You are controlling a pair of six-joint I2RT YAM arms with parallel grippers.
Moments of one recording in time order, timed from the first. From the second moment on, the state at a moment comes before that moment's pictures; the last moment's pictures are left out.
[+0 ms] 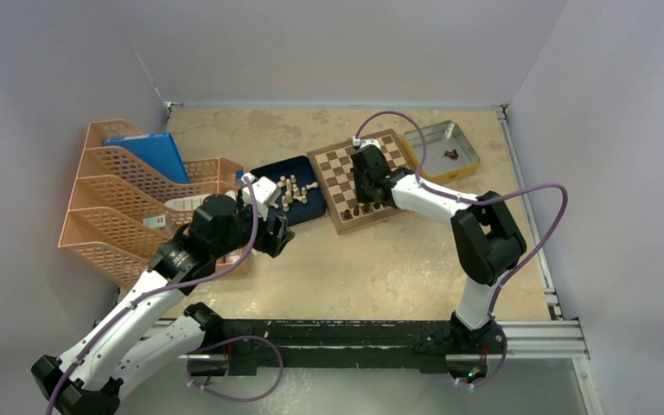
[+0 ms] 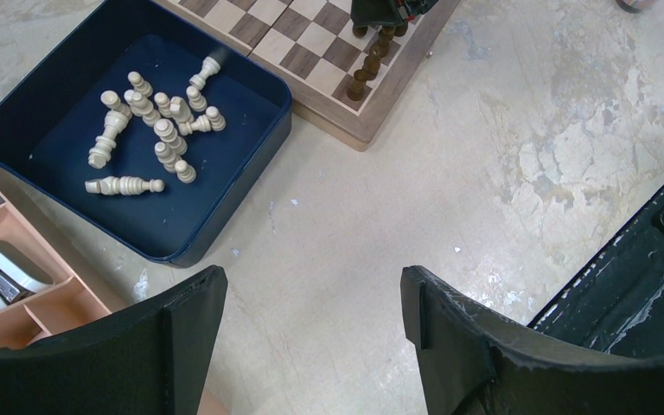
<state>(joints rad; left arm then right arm) -0.60 0.75 0.77 -0.48 0.12 -0.07 0.61 1.81 1.24 -0.33 0.24 0.35</state>
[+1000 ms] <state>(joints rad) -0.60 0.75 0.77 -0.49 0.12 -0.07 0.61 1.85 1.25 -0.34 0.21 0.35</state>
